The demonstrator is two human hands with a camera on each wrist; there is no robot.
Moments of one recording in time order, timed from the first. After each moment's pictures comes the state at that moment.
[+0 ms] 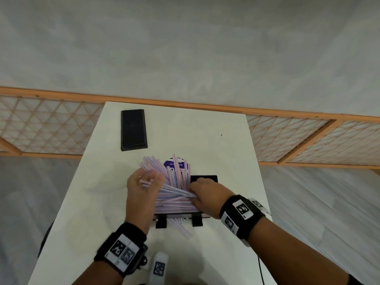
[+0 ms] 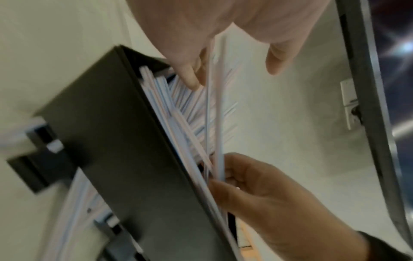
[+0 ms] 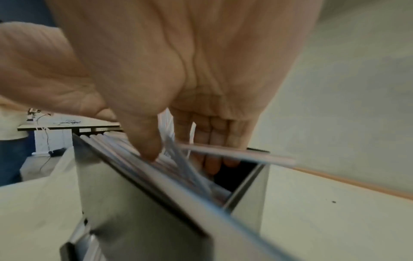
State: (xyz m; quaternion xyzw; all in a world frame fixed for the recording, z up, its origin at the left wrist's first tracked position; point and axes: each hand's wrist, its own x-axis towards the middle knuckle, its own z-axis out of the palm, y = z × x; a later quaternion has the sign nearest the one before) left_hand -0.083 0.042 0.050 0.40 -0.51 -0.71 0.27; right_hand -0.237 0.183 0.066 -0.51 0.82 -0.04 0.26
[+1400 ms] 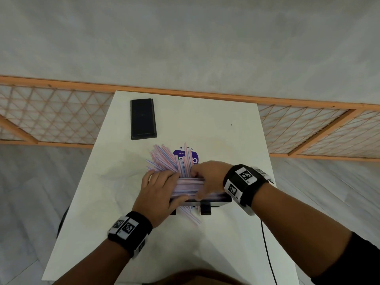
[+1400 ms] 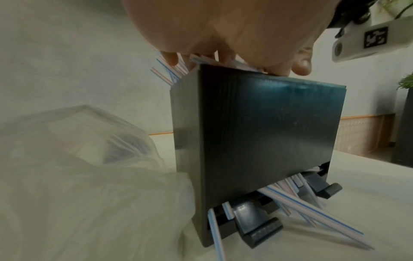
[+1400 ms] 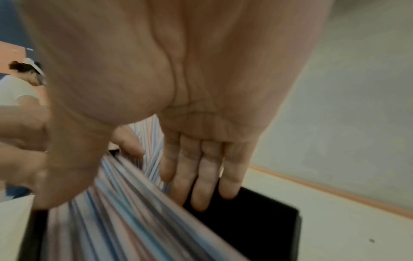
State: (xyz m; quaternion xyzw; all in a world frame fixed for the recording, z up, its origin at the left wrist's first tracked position) left_hand -0.053 0.026 0.001 0.12 -0.98 -0.11 0.13; right_hand -0.250 0.143 0.085 -0.51 0.78 0.05 0.35
